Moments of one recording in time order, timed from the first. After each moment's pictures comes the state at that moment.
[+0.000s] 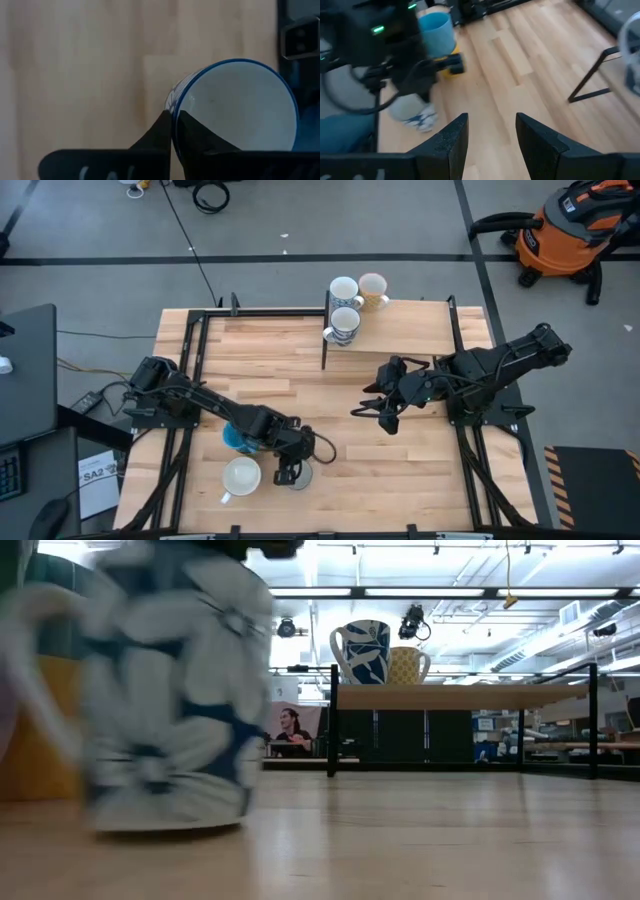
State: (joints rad) left arm -0.37 1.78 1.34 -0.66 0.05 -0.37; right arm 0.35 1.27 1.33 -0.76 0.37 0.55
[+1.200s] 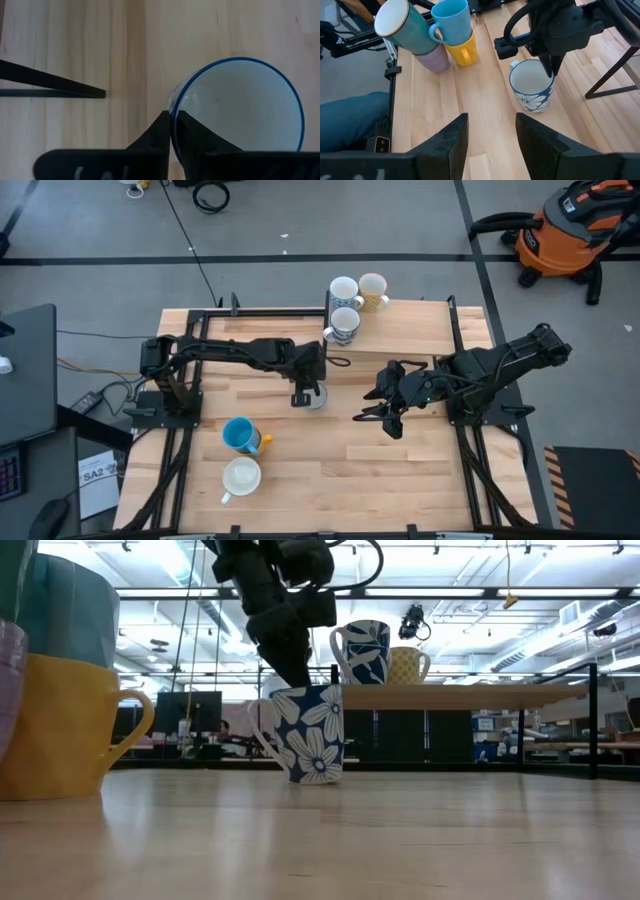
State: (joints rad) left arm 0.14 1.78 1.34 -0.61 -0.01 0.20; right arm 0.35 1.27 1.33 -0.76 0.28 0.51
